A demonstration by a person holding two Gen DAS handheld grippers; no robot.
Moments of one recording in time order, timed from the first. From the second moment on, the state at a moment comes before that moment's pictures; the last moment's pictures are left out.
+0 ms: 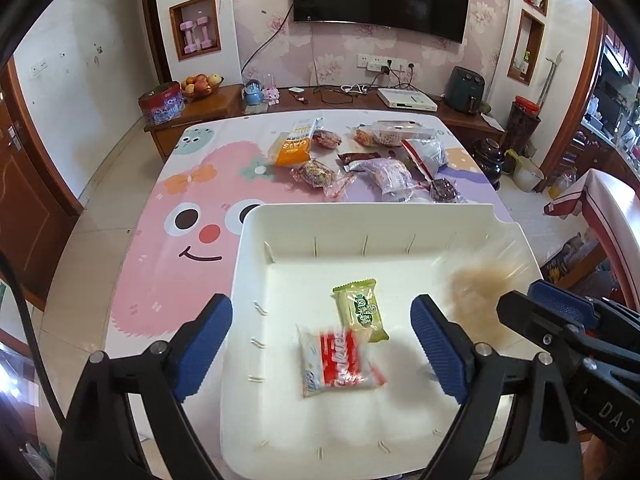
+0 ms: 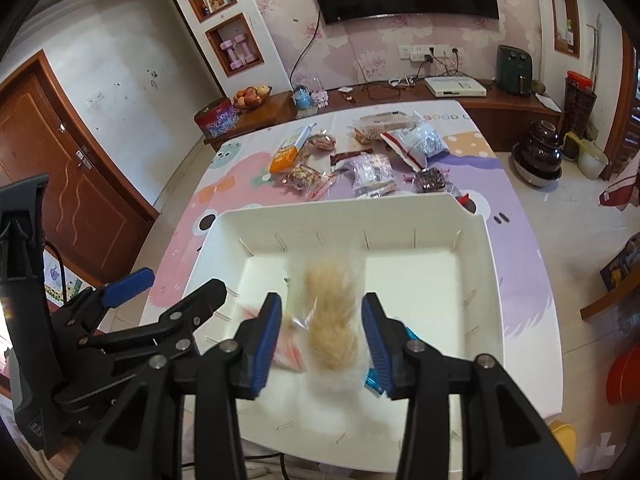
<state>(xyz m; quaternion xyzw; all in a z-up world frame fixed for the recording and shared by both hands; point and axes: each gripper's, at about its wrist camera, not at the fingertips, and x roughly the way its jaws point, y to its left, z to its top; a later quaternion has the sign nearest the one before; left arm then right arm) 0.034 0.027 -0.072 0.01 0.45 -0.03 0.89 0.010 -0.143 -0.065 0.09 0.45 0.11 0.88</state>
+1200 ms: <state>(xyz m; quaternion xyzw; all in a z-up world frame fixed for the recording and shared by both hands) 0.047 0.028 -0.087 -0.01 0.48 -0.03 0.88 0.024 -0.144 -0.080 0.10 0.46 0.12 0.87</state>
